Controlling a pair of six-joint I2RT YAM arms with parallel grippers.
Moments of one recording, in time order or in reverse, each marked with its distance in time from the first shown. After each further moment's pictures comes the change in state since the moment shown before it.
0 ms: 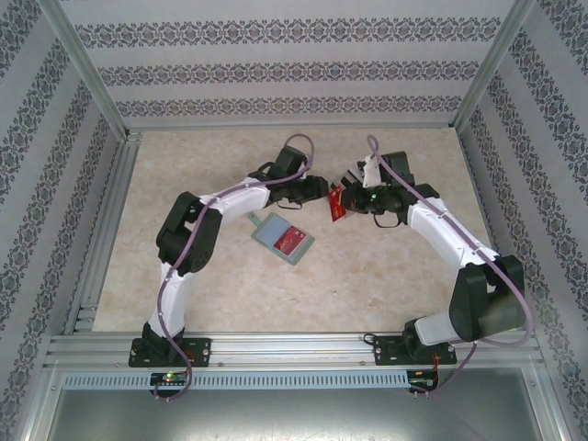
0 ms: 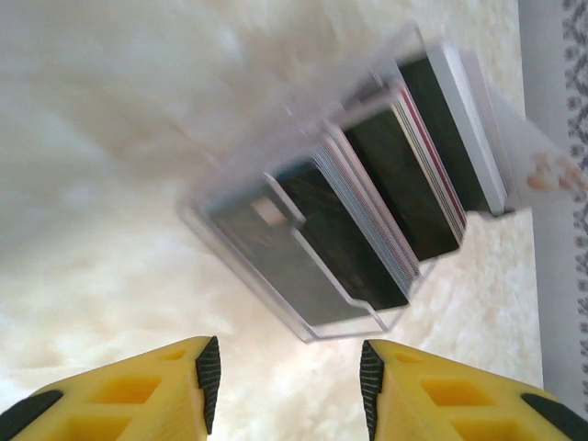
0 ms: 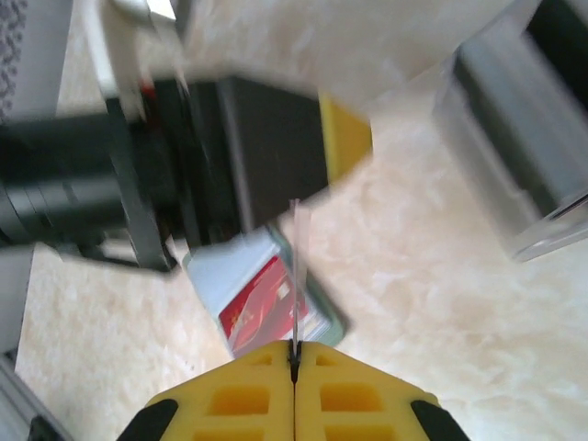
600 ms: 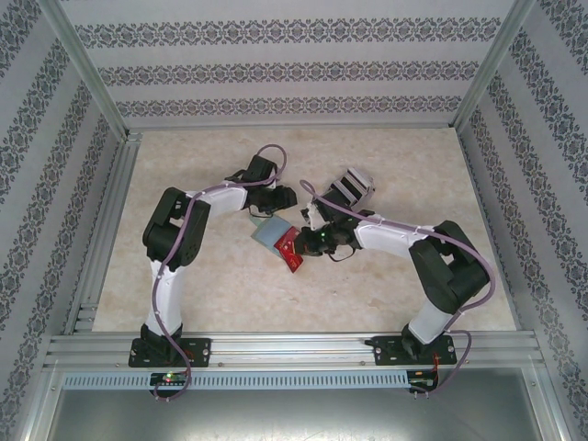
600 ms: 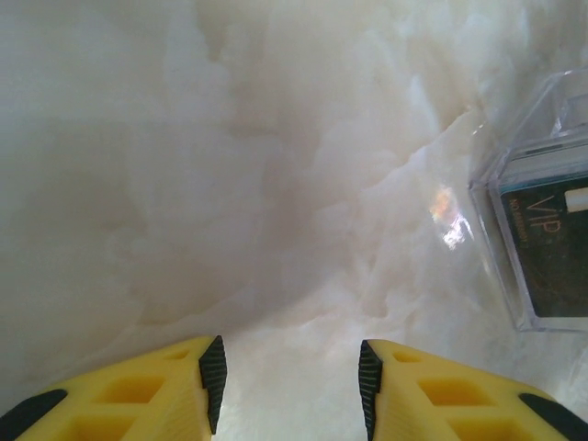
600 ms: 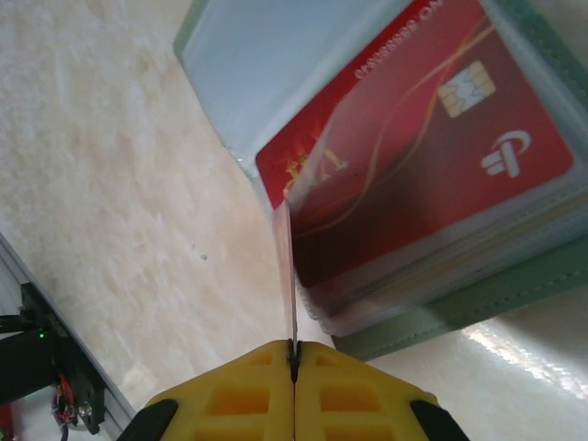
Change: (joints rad) left arm 0.135 -0.028 -0.211 -0.006 0.012 0.085; right arm 0.344 0.251 -0.127 0.219 -0.024 0.173
